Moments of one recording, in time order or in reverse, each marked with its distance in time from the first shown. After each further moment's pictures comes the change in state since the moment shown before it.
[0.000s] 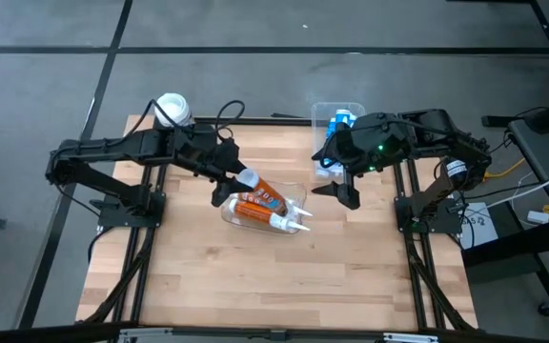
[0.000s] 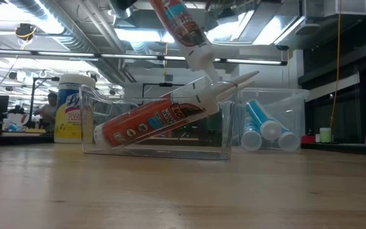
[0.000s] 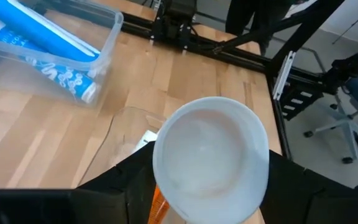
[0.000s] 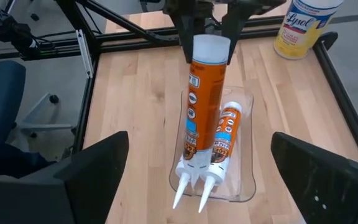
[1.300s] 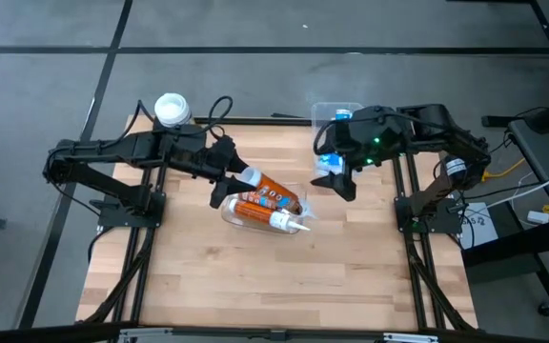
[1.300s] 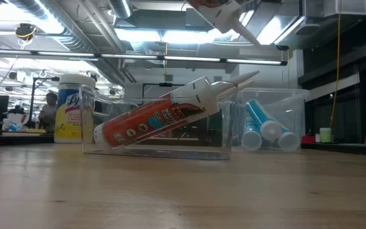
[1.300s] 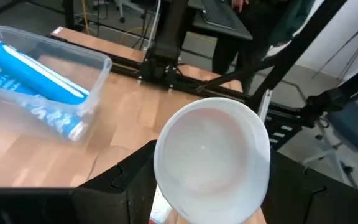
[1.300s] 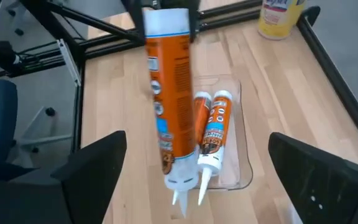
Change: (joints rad) left arm -0.056 -0.031 0.000 0.143 -0.049 -0.054; right arm -0.053 0.002 0.001 -0.033 -0.002 0.103
